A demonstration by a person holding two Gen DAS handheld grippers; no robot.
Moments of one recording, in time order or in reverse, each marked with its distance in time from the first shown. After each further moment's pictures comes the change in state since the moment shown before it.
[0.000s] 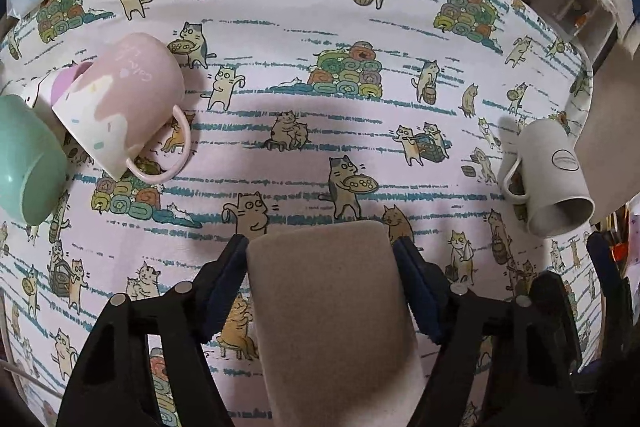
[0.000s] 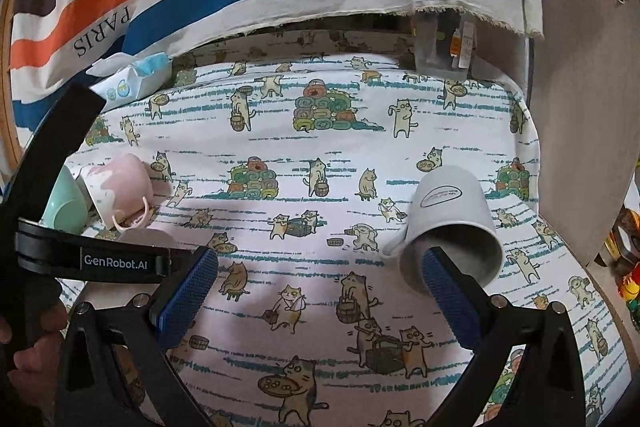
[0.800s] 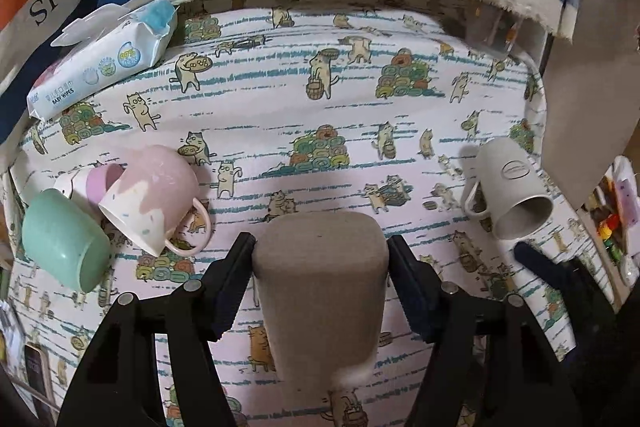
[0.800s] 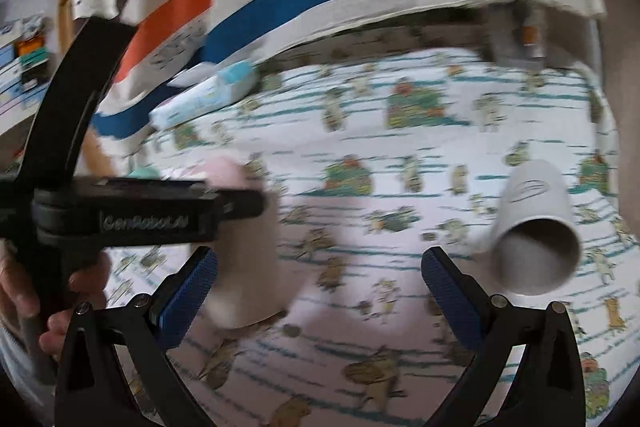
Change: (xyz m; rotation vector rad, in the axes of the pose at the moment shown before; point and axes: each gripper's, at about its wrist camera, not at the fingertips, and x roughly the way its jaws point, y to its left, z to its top) left arm -0.069 -0.020 -0.002 0.177 -0.246 0.003; right arm -0.005 0.015 -0.002 -0.013 0.036 0.366
